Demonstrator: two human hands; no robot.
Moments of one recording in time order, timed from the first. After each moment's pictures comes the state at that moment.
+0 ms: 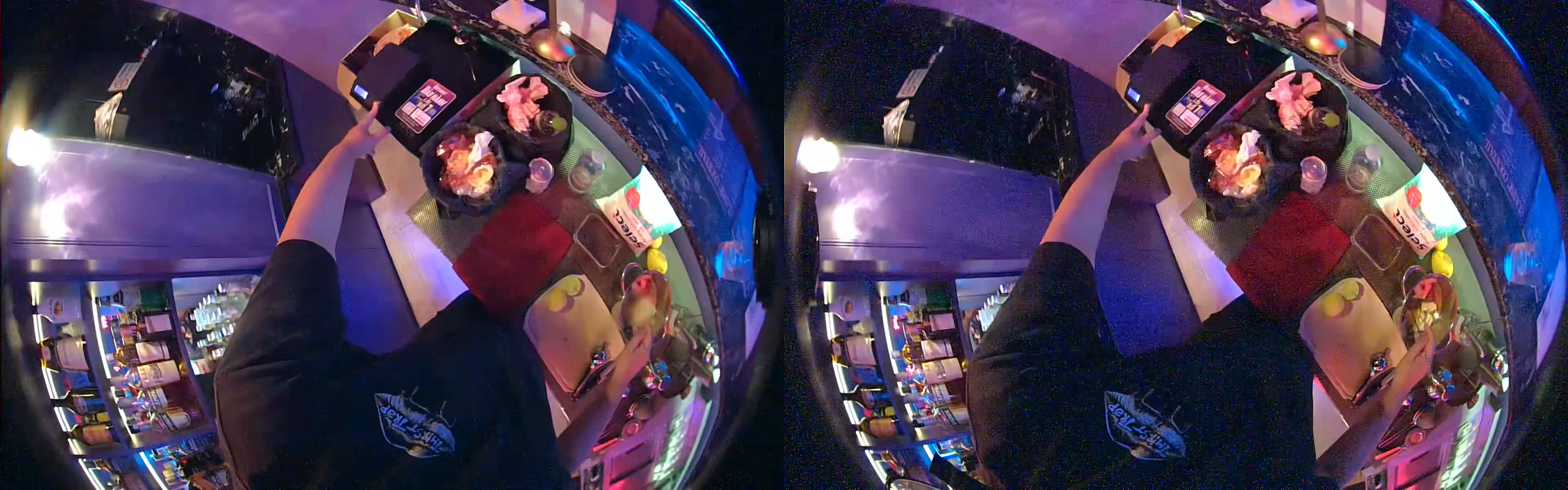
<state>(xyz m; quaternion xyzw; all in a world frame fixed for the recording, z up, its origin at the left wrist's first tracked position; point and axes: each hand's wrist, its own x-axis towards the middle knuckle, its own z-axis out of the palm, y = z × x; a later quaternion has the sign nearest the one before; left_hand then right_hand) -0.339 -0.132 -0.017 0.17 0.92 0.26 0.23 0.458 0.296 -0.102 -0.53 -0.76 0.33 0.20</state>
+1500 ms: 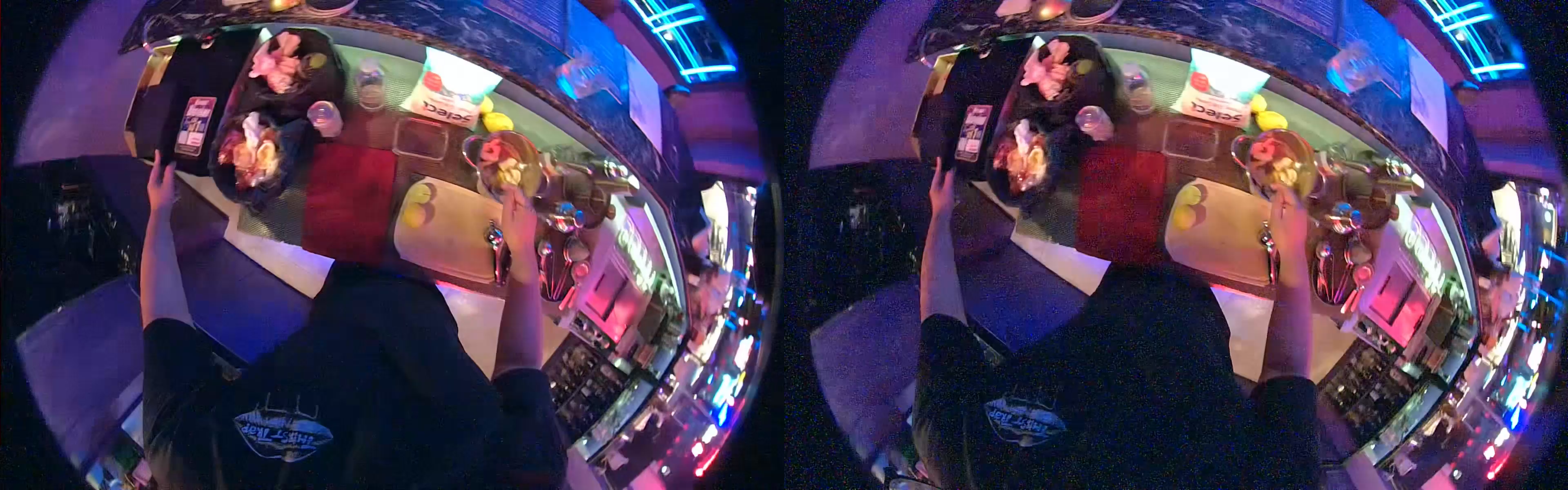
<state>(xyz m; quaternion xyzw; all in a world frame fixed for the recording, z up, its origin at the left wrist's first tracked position) -0.365 -0.132 -0.073 0.24 0.82 0.50 0.13 0.440 0.266 -0.089 -0.52 -0.78 0.27 0.23</state>
